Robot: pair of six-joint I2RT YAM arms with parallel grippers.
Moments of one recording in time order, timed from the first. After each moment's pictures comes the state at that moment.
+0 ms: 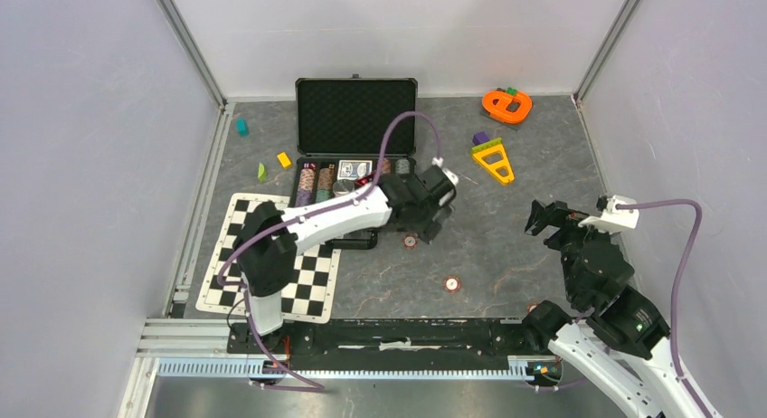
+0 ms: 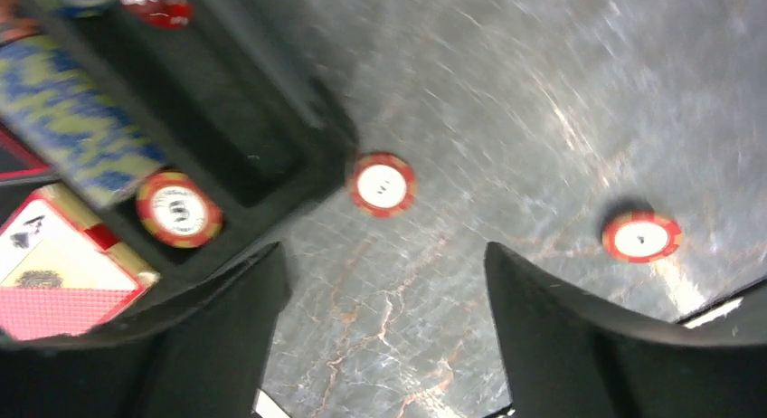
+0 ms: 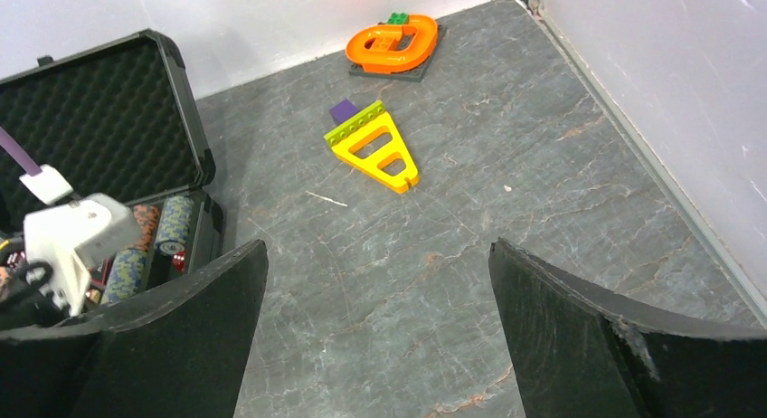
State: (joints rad) left arm -0.98 1.85 1.55 -0.79 -0.22 -0.25; right arm 0.67 0.28 0.75 -0.62 0.81 0.37
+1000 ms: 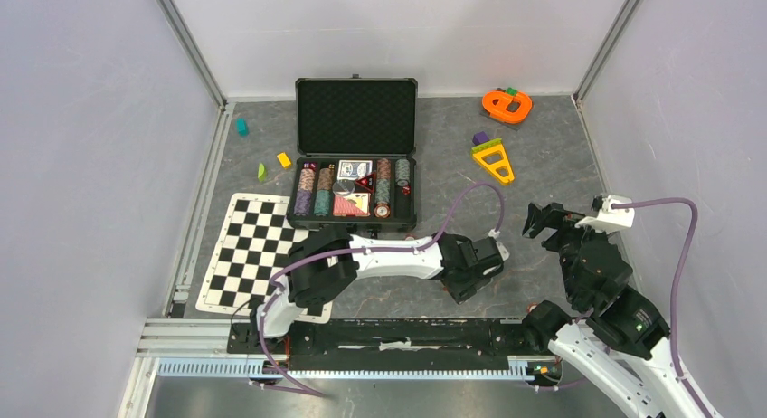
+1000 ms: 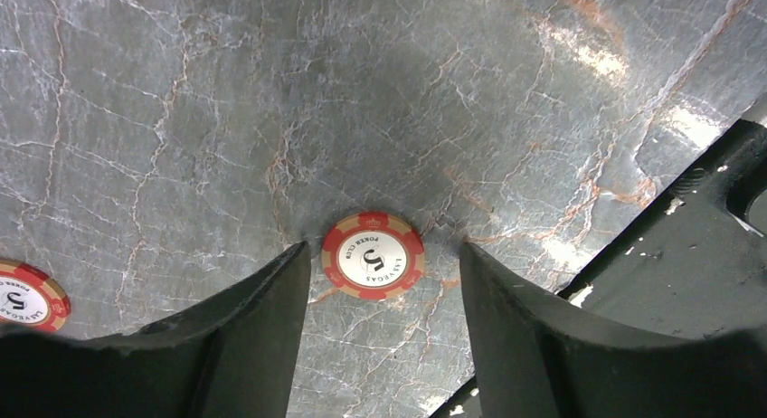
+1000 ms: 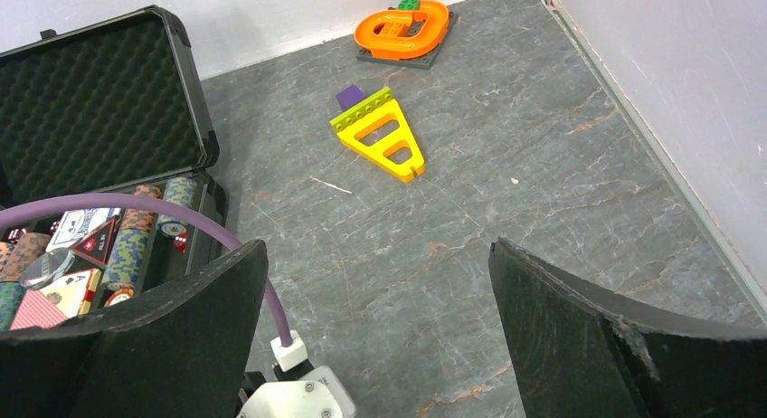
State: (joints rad) left arm -1.31 2.12 1.58 -0.65 -0.13 -0.25; right arm 0.67 0.29 0.75 -0.64 0.77 0.36
